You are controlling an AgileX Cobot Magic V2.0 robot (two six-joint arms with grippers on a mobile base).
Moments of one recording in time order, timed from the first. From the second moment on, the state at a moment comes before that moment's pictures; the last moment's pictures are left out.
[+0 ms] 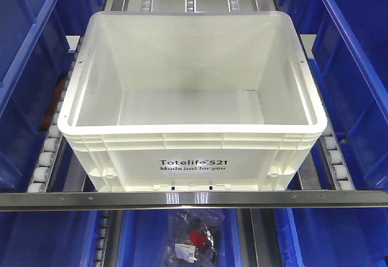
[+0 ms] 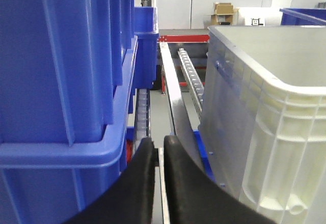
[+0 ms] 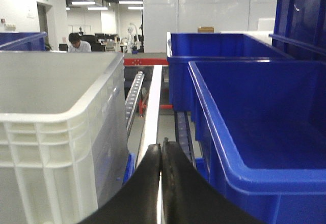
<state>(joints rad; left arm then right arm) 0.01 -0.01 0.02 -0.08 0.02 0.04 0.01 -0.01 0.03 -0.07 -0.06 0.04</state>
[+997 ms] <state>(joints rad) 0.01 0.42 -0.65 -0.08 0.51 0.05 0.01 0.43 -0.56 -0.07 0.48 0.00</state>
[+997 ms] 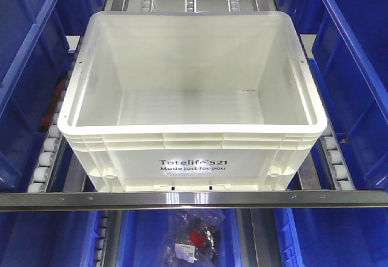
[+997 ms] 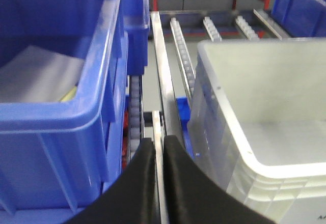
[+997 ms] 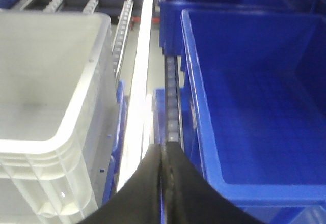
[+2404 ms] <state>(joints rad) -0.25 1.27 -1.16 -0.03 0.69 0.00 0.29 1.37 -1.24 -0.14 0.81 0.20</state>
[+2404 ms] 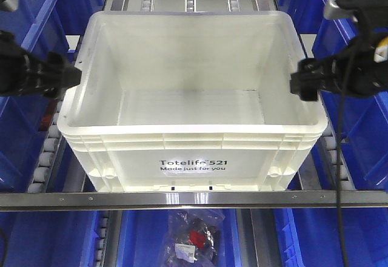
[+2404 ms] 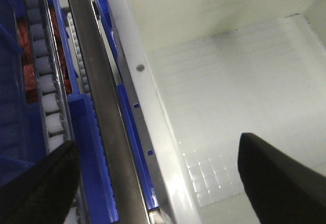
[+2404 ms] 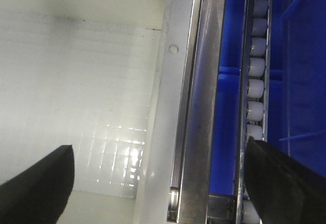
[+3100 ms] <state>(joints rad) -0.27 1.70 -1.49 0.09 0.86 -0.22 0.29 1.68 -1.47 -0.21 0.90 0.33</state>
